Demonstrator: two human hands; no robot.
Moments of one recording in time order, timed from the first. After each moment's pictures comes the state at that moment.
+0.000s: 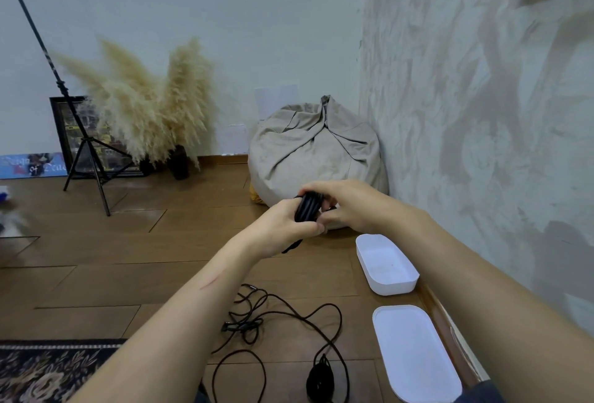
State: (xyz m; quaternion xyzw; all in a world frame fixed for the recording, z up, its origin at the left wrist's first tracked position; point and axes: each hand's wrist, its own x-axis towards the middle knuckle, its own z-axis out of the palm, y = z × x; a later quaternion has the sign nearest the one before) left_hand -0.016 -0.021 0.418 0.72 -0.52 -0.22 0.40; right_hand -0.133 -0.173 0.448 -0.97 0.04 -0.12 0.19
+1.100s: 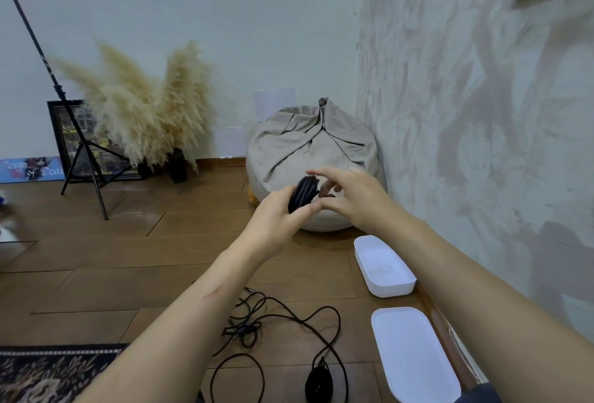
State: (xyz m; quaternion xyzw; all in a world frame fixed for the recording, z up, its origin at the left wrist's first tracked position) left_hand -0.027 -0.024 0.425 0.75 -0.50 -0.05 0.43; right_hand -0.139 -0.179 0.443 -0.94 0.09 -0.26 0.20
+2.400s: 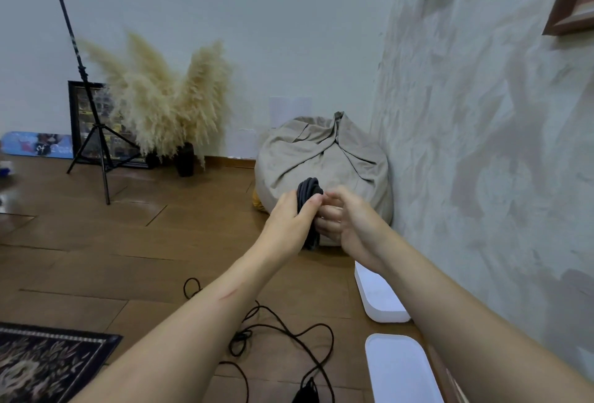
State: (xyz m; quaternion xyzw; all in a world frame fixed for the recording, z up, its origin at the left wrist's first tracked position) left_hand -0.017 -0.036 0.413 0.74 -0.41 -0.05 0.54; right_hand -0.110 -0.140 0.435 -0.63 0.14 -0.16 0.75
